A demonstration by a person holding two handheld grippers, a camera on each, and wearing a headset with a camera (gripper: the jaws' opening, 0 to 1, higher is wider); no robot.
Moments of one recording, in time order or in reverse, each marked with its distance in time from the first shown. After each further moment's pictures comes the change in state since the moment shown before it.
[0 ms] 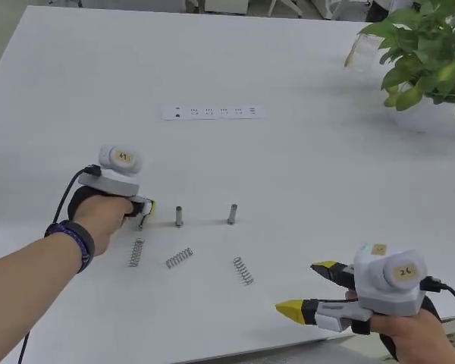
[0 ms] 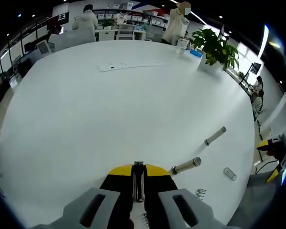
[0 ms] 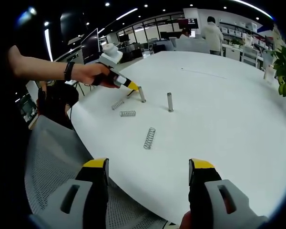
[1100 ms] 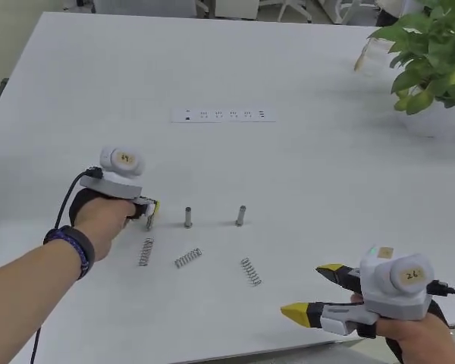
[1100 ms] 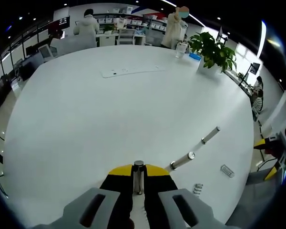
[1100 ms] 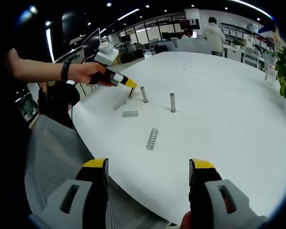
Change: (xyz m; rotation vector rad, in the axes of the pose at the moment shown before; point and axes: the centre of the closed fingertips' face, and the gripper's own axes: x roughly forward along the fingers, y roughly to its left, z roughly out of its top) left arm -0.022 -0.001 -0.002 0.012 -0.041 0.014; right arm 0.001 0.005 -0.001 -0.007 -0.004 0.011
